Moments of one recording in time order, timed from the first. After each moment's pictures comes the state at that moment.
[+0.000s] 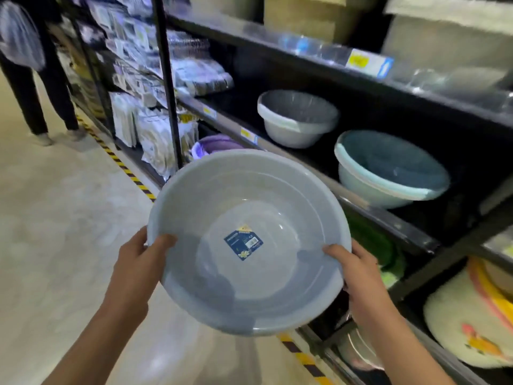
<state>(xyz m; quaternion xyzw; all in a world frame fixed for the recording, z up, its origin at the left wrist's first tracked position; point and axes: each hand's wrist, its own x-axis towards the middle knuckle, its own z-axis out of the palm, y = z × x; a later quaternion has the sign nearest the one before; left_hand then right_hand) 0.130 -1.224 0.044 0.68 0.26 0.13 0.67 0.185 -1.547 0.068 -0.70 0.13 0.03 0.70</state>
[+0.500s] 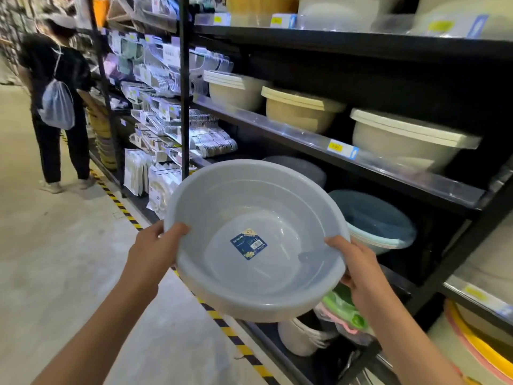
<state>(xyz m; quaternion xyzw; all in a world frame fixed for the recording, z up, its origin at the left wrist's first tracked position) 0.114 -1.189 0.177 0.69 0.23 0.17 0.67 0.163 -1.516 0.198 -0.69 0.08 0.00 0.72</state>
